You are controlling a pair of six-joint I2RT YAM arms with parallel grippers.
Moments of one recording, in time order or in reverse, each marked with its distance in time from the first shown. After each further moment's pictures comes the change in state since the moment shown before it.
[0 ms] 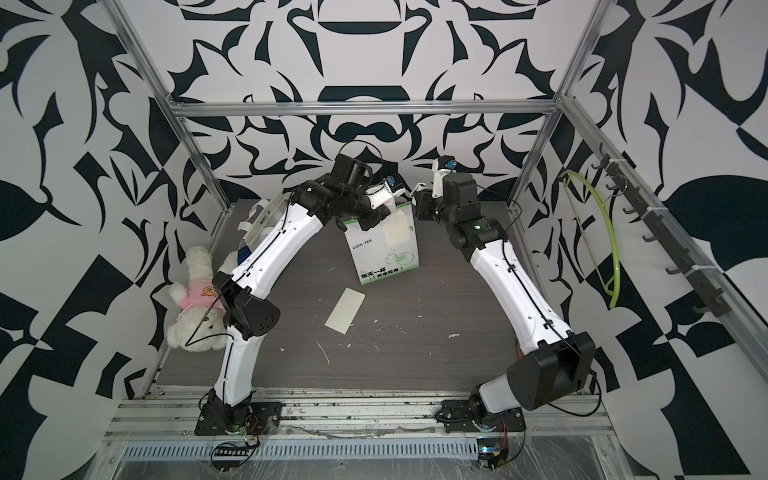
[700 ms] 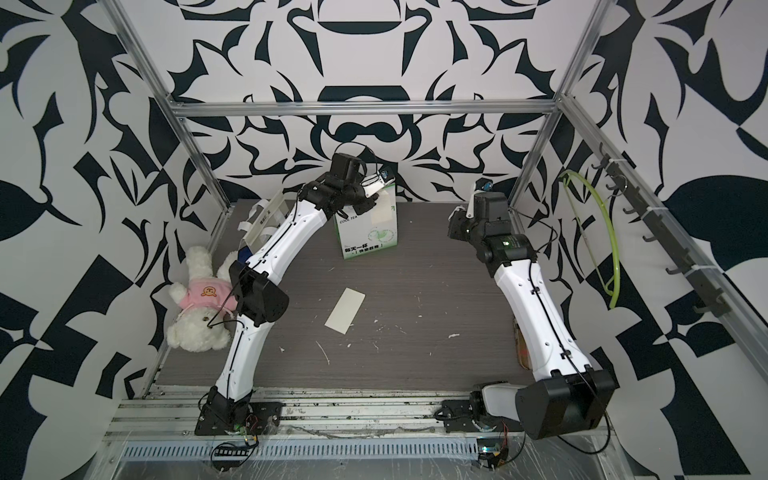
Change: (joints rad) left arm 0.107 0.157 0.046 0.246 -0.179 0.143; right arm -0.168 -0.150 -0.174 -0.166 0.005 0.007
